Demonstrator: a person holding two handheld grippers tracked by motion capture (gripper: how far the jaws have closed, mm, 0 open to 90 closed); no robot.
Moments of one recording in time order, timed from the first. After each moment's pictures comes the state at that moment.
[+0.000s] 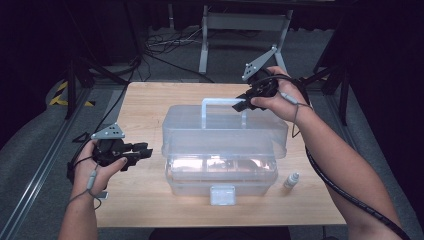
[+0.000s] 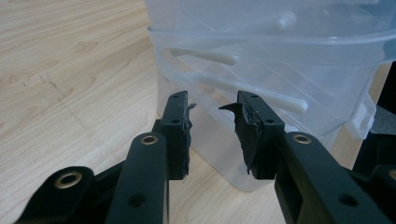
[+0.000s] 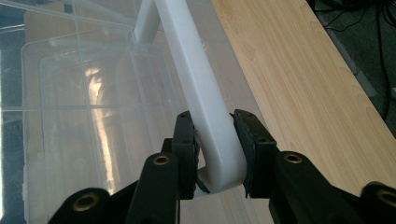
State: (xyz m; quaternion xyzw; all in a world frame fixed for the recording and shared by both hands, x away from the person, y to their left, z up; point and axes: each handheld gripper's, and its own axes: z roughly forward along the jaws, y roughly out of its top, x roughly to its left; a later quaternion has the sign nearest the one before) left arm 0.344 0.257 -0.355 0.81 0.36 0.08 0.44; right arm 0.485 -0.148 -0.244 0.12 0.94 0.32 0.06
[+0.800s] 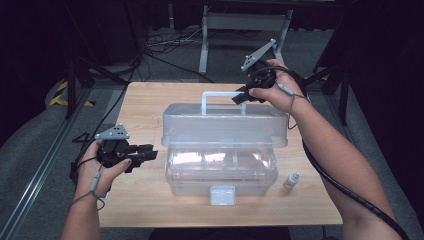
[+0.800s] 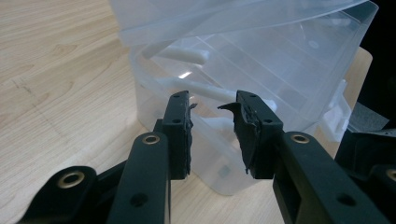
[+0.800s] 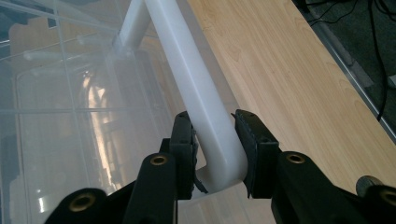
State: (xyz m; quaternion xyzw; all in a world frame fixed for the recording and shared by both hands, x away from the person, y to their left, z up) left arm 0.339 0.243 -0.348 0.82 0.35 0.06 0.45; right arm 0.507 -0.147 -0.241 0.16 0.93 0.32 0.06
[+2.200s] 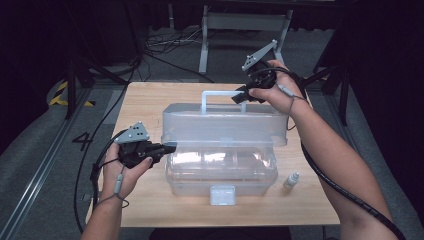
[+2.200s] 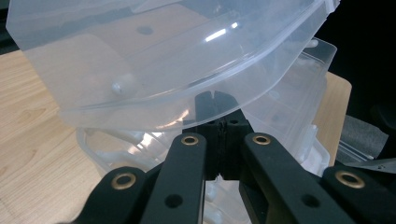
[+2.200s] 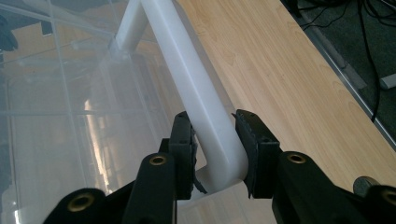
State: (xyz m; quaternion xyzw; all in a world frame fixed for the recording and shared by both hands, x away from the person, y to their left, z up) left arm 0.336 0.193 -0.339 0.80 0.30 0.10 0.51; right arm 0.505 -0.149 -0.244 0.17 0.93 0.33 0.07
